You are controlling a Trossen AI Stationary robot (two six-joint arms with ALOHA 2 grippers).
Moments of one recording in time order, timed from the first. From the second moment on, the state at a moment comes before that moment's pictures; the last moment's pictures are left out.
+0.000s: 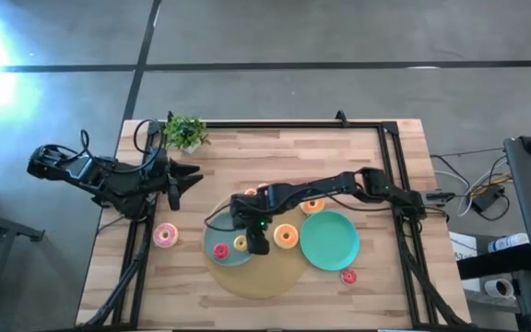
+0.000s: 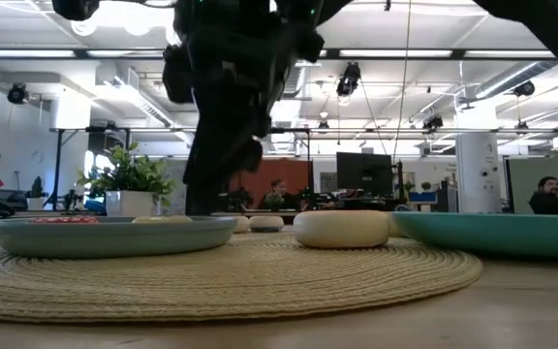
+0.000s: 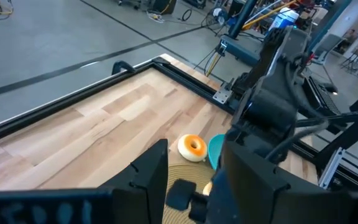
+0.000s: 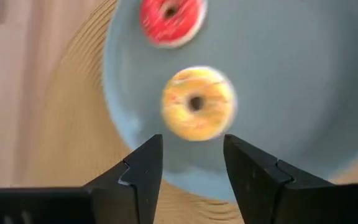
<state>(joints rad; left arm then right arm) -0.34 0.68 0.93 -0.57 -0.66 -0.63 0.07 2.31 1.91 -0.70 -0.30 0.12</state>
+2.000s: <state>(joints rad) -0.34 0.76 0.93 -0.62 -0.68 -0.71 -0.26 2.18 1.68 -0.73 -0.13 0.22</state>
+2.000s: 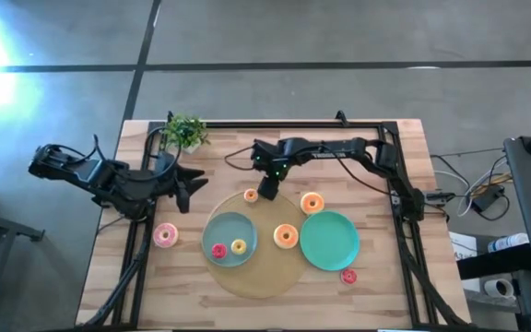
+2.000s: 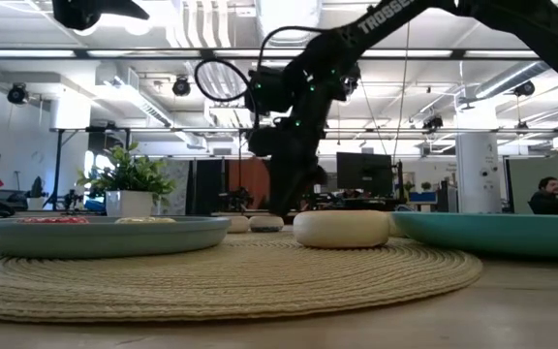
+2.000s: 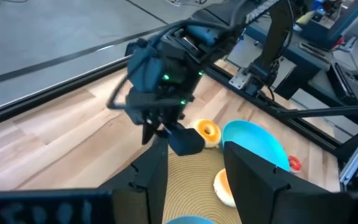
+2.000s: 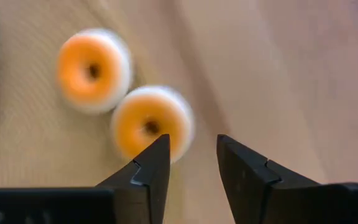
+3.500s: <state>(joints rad) -0.34 0.77 0.93 -0.62 -0.75 -0.73 -0.21 2.20 1.63 -0.56 -0.14 0.22</state>
